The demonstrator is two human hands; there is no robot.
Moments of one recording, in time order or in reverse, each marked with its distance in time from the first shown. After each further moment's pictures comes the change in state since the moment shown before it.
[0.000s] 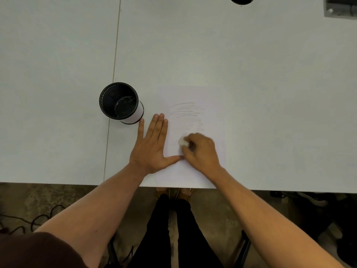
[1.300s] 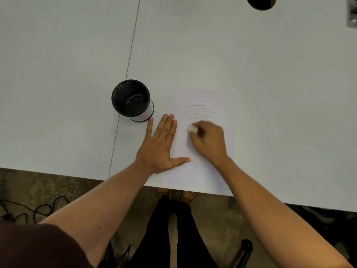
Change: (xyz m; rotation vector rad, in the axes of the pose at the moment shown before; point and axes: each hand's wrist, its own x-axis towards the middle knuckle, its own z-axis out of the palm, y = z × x) left_hand -0.001 -0.001 0.001 0.001 0.005 0.000; right_hand 0.044 0.003 -0.003 -0.016 0.076 -0.043
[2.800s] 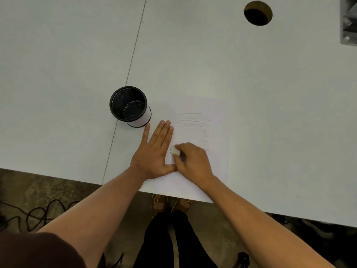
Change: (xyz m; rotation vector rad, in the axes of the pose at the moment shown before) left_hand 0.000 -0.002 0.001 -0.013 0.036 0.012; right_hand -0.035 -0.010 0.017 0.041 -0.164 -0.143
